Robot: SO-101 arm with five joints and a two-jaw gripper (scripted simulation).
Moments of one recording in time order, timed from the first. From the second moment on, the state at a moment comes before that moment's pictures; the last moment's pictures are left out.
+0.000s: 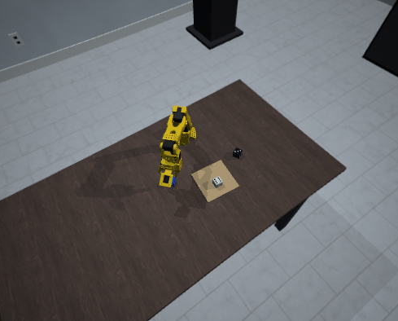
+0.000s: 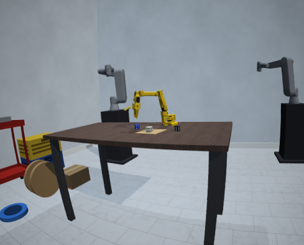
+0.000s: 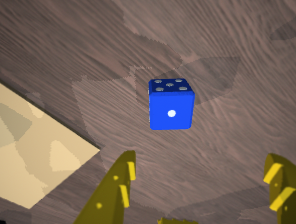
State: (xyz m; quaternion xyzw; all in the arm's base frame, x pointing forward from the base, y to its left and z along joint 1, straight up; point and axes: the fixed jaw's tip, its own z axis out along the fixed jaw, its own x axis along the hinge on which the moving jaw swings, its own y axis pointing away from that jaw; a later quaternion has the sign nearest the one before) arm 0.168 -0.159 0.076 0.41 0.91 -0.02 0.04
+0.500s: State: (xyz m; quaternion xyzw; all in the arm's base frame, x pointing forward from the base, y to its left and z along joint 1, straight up) arm 0.168 -0.153 0.055 0.41 0.91 0.00 -0.01
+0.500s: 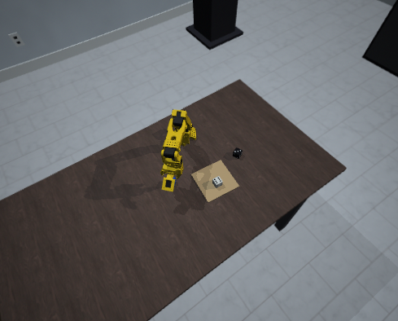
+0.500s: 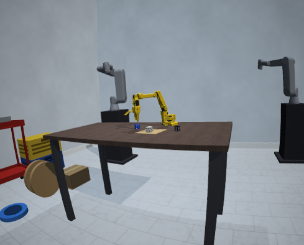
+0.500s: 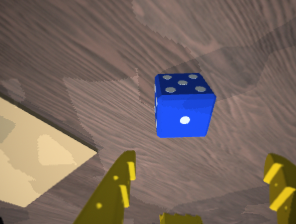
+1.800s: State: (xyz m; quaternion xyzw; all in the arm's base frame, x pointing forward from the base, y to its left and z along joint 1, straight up) arm 0.172 -0.156 0.039 0.41 0.91 0.00 0.00
